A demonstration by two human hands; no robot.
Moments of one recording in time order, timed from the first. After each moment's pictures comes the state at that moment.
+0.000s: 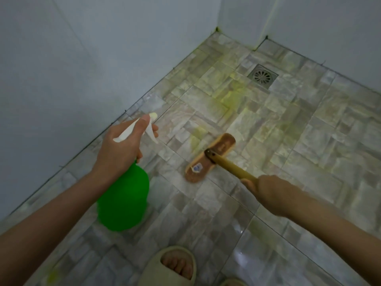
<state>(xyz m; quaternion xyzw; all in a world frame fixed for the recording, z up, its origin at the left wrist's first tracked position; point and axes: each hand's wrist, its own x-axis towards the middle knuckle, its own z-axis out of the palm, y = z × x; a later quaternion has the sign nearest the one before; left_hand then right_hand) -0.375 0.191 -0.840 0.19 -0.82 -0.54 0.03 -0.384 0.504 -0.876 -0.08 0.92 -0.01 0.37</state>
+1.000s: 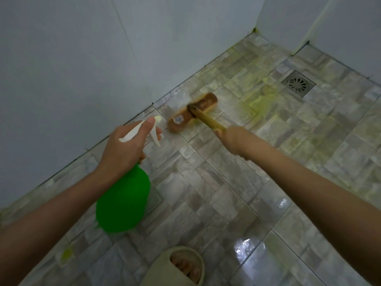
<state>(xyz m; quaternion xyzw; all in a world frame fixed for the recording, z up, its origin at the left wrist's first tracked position) -0.349 0.154 -0.850 0.27 -0.83 -0.50 0.04 -0.486 0.365 -0.885 -0.17 0.93 -0.07 0.32</state>
